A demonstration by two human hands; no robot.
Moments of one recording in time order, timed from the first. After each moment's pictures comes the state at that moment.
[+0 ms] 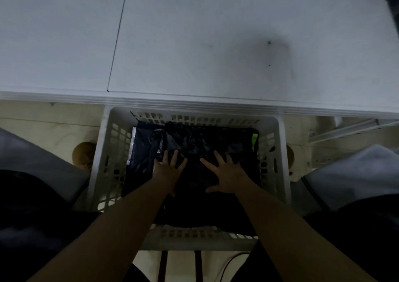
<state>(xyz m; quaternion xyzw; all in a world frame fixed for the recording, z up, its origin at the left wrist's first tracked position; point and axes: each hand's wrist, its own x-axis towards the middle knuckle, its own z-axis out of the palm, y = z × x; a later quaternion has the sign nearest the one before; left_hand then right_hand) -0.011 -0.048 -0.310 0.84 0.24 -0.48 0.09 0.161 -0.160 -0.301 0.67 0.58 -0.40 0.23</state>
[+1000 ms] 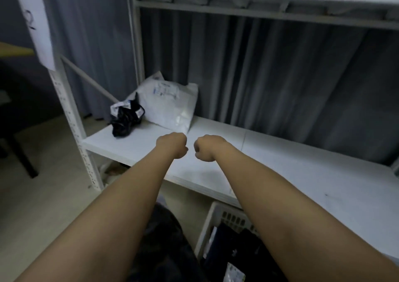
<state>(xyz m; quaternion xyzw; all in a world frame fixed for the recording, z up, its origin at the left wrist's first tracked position) -0.217 0.117 0.062 0.81 0.58 -0.01 0.06 -0.090 0.091 0.070 0.64 0.76 -0.01 0.11</state>
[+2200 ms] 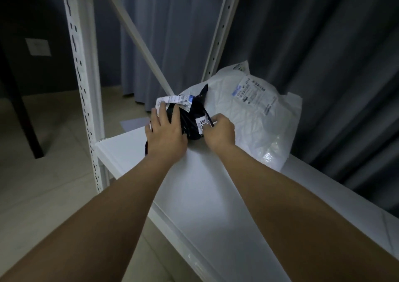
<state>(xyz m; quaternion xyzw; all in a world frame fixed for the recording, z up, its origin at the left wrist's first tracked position) -0.386 0.442 -0.086 0.62 0.73 0.28 0.02 -0.268 0.482 -0.057 0.64 0.64 -0.20 -0.37</state>
